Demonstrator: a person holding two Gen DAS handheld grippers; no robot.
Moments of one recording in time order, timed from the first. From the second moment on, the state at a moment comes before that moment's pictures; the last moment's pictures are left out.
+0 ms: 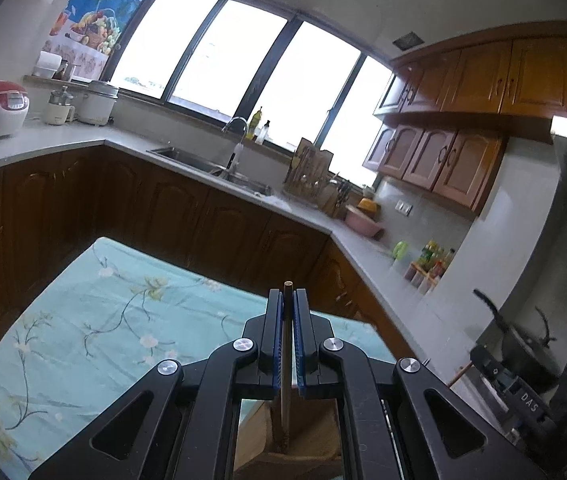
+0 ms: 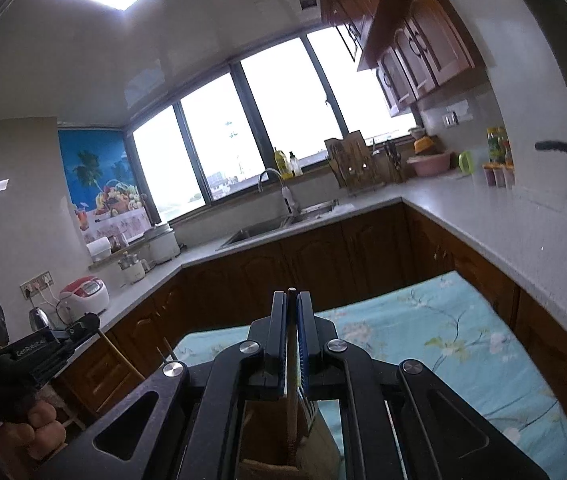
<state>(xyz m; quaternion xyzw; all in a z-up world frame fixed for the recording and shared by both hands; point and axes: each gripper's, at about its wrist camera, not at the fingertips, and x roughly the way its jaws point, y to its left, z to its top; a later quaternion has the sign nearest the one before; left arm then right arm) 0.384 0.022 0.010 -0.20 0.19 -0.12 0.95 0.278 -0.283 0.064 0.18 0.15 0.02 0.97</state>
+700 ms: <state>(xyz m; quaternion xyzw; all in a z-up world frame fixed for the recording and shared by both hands) 0.386 0.011 0.005 -0.18 0.23 -0.12 0.95 0.287 -0.279 0.031 0.20 0.18 0.02 0.96</state>
